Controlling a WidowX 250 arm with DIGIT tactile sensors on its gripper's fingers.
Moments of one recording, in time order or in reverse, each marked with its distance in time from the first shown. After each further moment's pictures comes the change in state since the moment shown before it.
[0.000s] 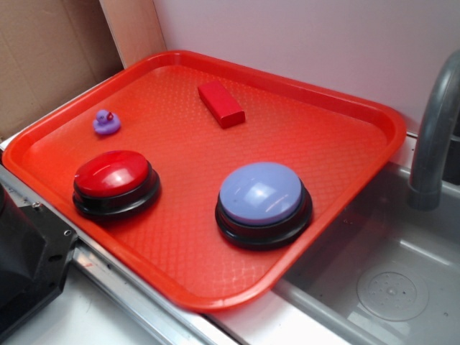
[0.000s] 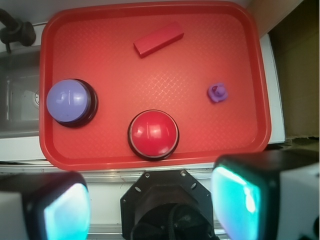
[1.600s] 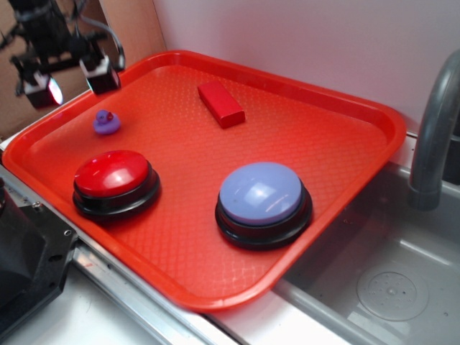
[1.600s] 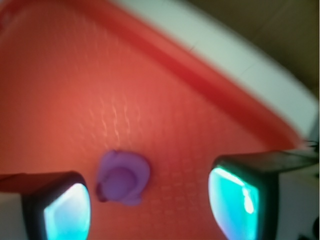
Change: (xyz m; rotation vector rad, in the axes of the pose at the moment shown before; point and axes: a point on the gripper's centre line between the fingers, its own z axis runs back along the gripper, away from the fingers) arm 0.055 0.154 -0.194 0.052 -0.030 0.851
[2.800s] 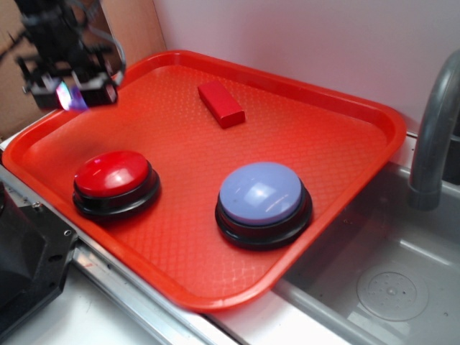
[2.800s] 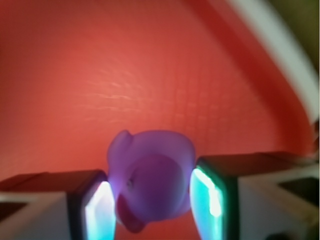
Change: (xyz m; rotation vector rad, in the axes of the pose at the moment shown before) arm -0.037 -0.024 0.044 0.001 0.006 -0.283
